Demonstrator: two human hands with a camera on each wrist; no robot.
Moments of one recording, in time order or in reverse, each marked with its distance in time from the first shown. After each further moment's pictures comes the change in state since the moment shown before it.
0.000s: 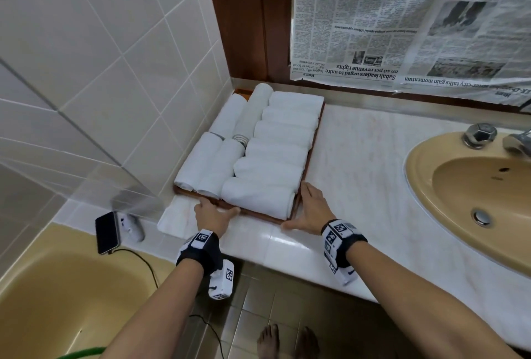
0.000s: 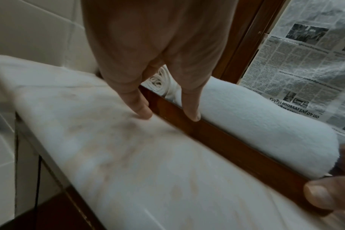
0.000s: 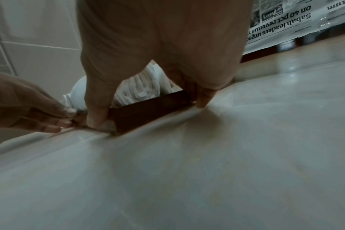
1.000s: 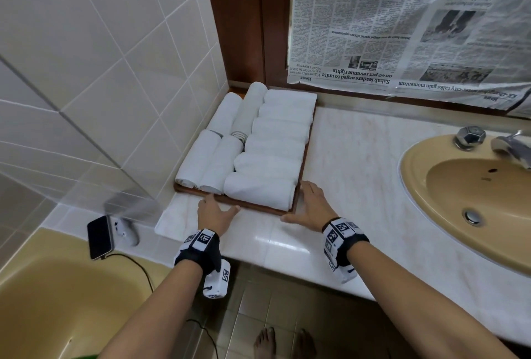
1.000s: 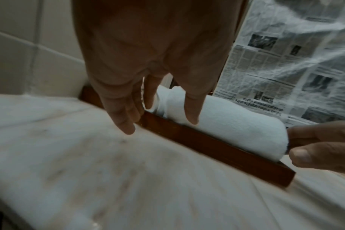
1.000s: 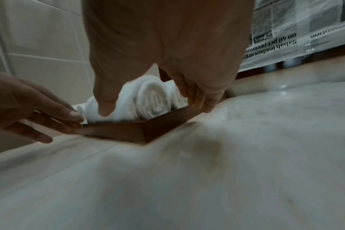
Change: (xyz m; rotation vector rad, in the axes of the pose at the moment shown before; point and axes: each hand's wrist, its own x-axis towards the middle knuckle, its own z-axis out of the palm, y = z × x) left_hand 0.001 0.012 -0.007 0.093 -0.071 0.090; right_hand -0.001 -0.005 -0.010 0.080 0.054 0.025
